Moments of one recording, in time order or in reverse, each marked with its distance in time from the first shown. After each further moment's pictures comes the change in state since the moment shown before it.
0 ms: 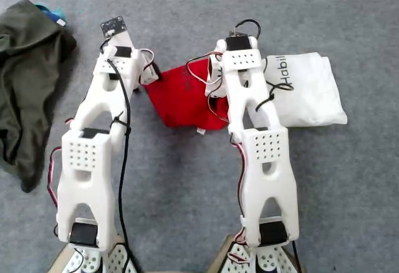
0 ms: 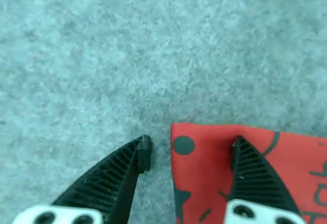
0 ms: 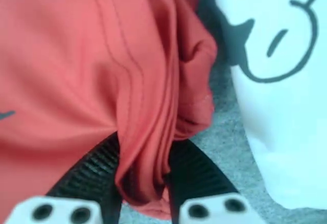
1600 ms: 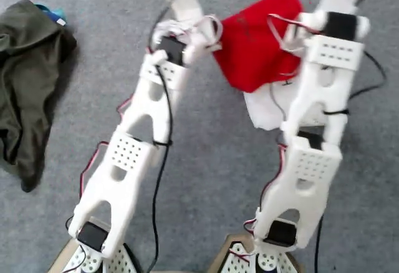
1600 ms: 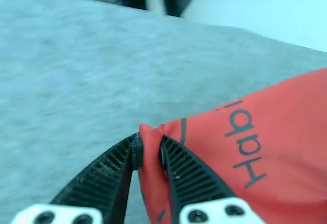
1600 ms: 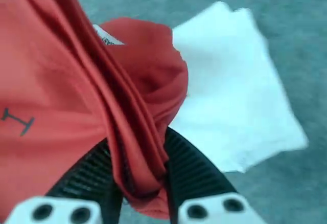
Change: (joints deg) left arm 19.1 13.4 -56.0 1.8 -1.0; right arm 23.1 -22.5 -12.0 2.5 11.3
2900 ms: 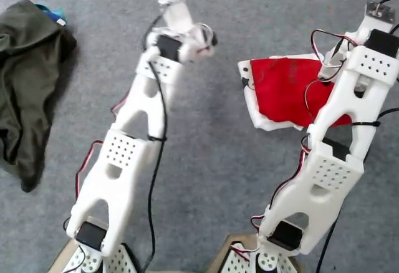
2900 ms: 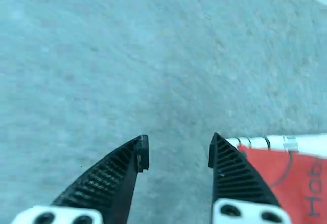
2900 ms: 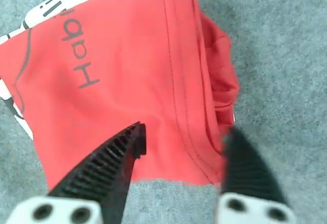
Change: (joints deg) left arm -4.8 -0.1 5.7 7.6 3.5; right arm 11.2 -0.7 14.4 -4.3 11.4
